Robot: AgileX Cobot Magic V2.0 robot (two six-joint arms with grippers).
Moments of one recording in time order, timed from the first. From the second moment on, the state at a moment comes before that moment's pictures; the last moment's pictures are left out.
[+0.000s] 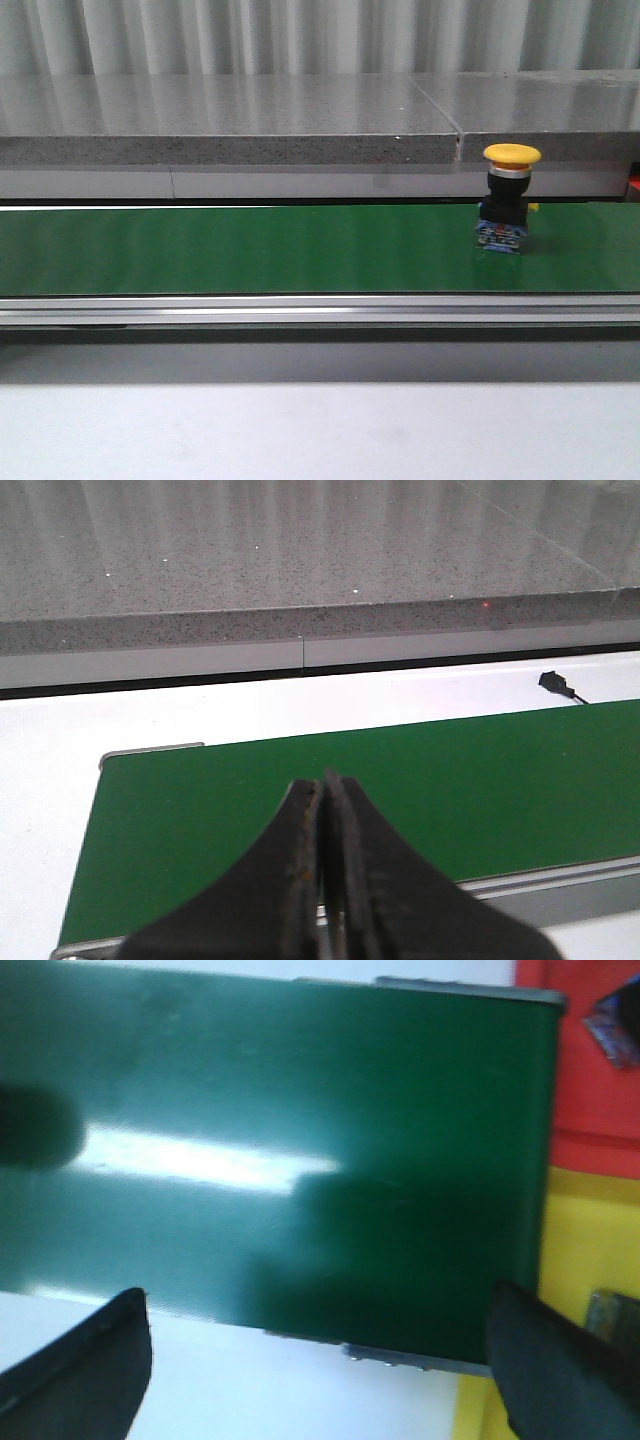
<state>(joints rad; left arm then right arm) -0.05 0.36 -0.40 -0.48 0.40 0.41 -0.22 1.36 -1.04 0.23 0.91 -0.36</state>
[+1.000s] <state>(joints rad) -0.05 0.36 -0.40 -0.48 0.40 0.41 0.09 1.55 -1.02 0.23 0.61 -0.40</state>
